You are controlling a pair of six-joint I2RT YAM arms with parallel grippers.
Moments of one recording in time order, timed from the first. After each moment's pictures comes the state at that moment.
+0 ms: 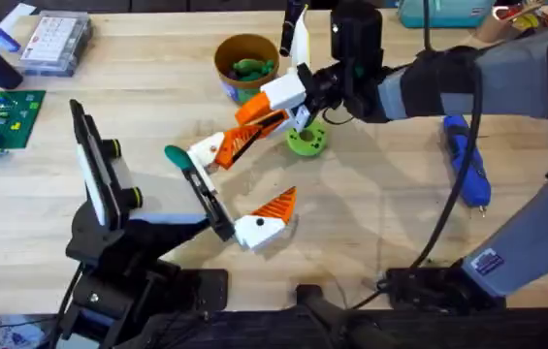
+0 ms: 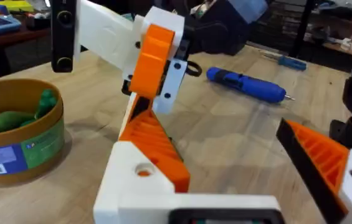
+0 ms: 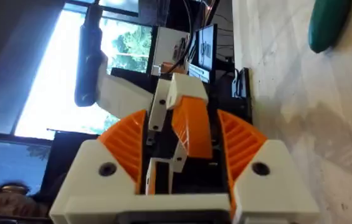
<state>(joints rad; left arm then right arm) -0.29 0.00 0.01 -0.06 0.71 -0.07 0.47 1.91 1.00 0.55 -1.56 0.99</state>
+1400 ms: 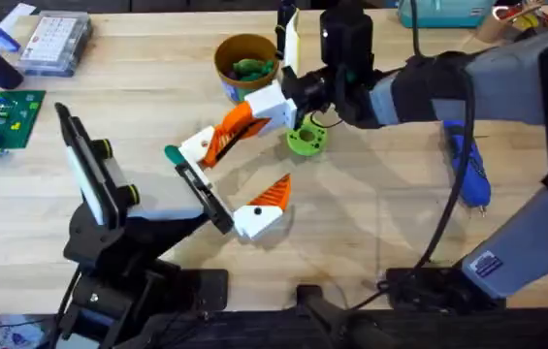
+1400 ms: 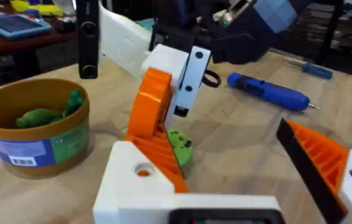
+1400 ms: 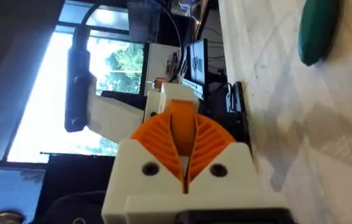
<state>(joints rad) -0.29 0.00 0.01 -0.05 0.63 -0.07 0.53 1.91 1.00 0.62 -1.43 1.09</state>
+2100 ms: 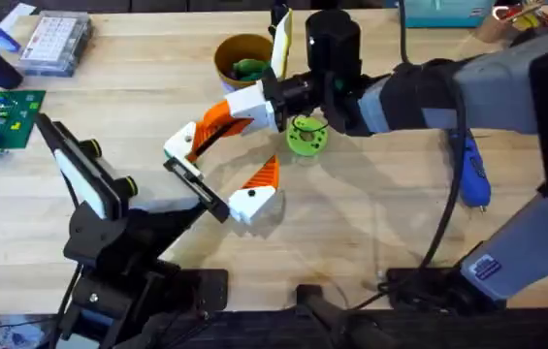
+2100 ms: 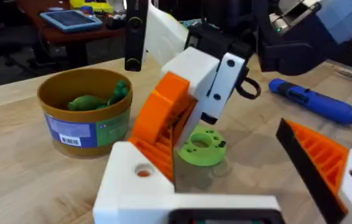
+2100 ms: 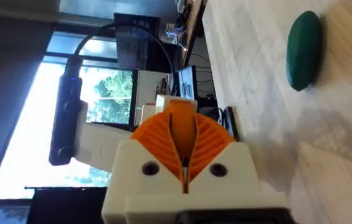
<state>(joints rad) -0.28 0.00 0.01 -0.06 0.47 -0.08 0.60 1.91 1.00 0.67 -1.24 1.15</state>
